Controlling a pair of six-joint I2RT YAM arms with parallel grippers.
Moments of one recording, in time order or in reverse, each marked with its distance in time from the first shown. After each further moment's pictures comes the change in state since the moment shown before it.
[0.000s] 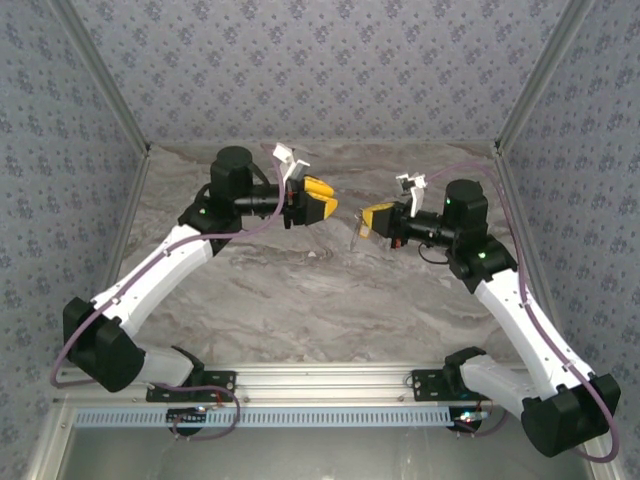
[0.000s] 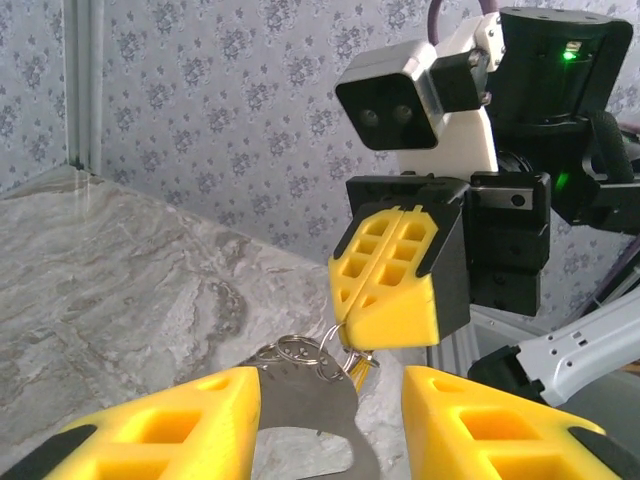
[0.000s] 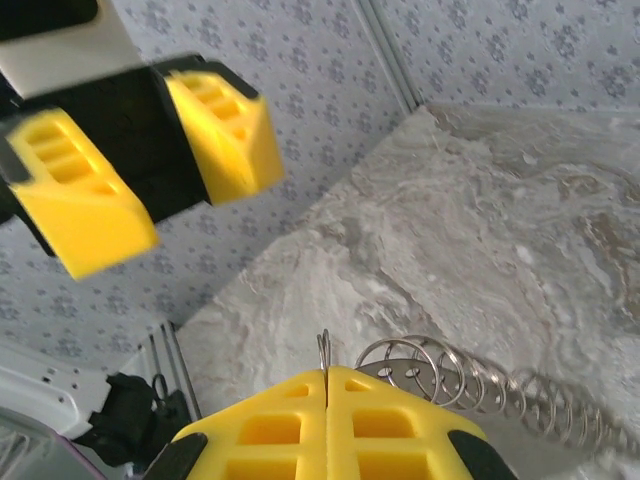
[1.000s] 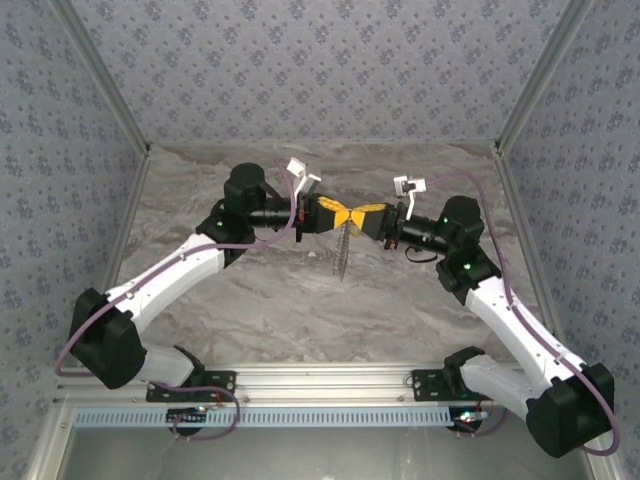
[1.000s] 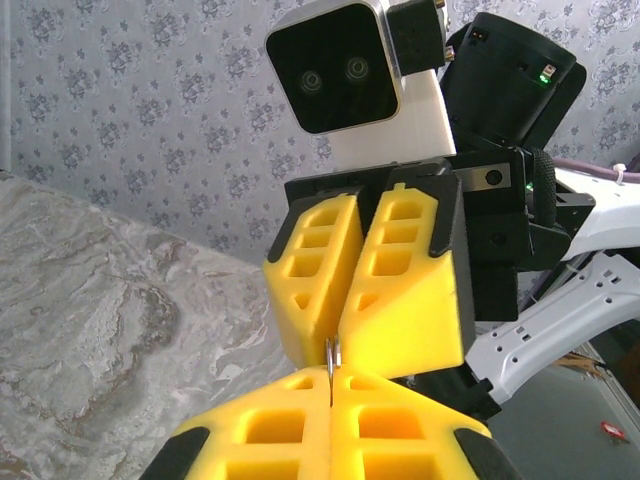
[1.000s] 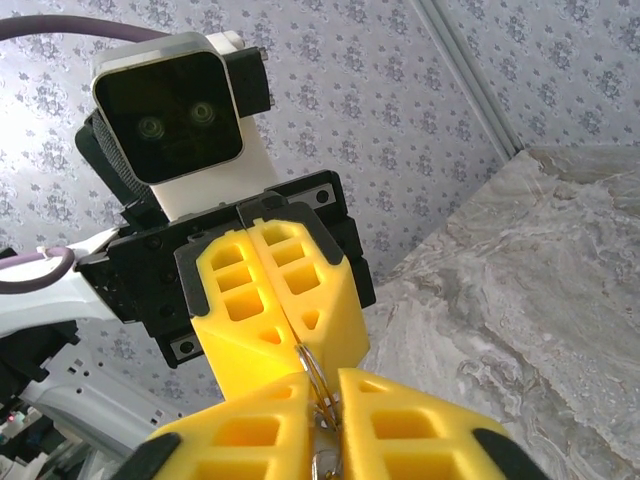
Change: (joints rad) left arm -0.074 0.021 -0.139 0.276 0.042 -0.156; right arm 0.062 -0.011 -0.183 0.510 -0.061 0.351
